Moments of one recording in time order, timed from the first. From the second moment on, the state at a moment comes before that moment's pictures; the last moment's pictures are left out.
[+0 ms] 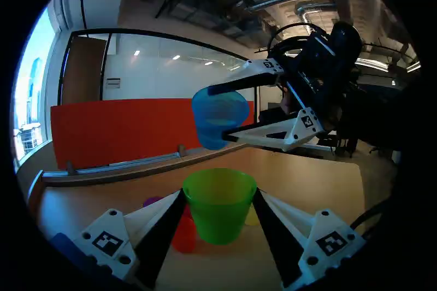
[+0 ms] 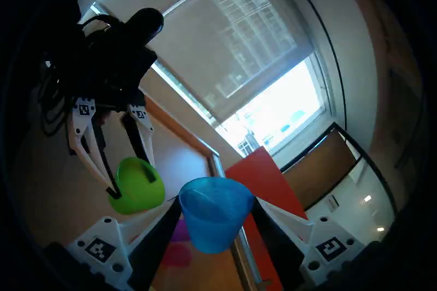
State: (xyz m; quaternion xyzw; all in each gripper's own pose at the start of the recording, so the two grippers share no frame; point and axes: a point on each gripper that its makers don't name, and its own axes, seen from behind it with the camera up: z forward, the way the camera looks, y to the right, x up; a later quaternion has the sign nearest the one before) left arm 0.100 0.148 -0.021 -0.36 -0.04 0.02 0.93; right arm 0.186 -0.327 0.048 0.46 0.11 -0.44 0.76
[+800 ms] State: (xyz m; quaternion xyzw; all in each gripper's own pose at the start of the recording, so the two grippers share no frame) left arm 0.101 0.146 -0.024 -0.36 -0.03 0.02 0.93; right arm 0.192 -0.344 0.041 0.46 0.14 -0.48 0.74
